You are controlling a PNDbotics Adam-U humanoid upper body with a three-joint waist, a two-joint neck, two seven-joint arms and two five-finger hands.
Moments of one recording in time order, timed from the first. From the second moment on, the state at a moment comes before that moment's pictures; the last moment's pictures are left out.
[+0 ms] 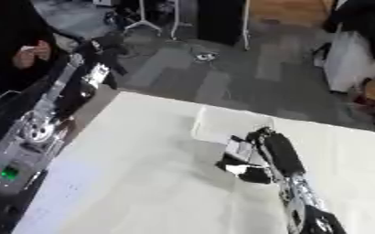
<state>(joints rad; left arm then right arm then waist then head) -0.40 0.45 -0.04 -1.83 -0.16 0.03 0.07 -0.79 0.00 -0.06 -0.84 1.22 -0.38 -0.24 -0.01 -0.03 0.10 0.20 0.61</state>
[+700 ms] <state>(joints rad) -0.40 0.45 -0.05 -1.83 -0.16 0.03 0.07 -0.91 -0.02 -0.06 -0.87 1.10 -0.35 -0.18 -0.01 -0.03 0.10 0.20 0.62</state>
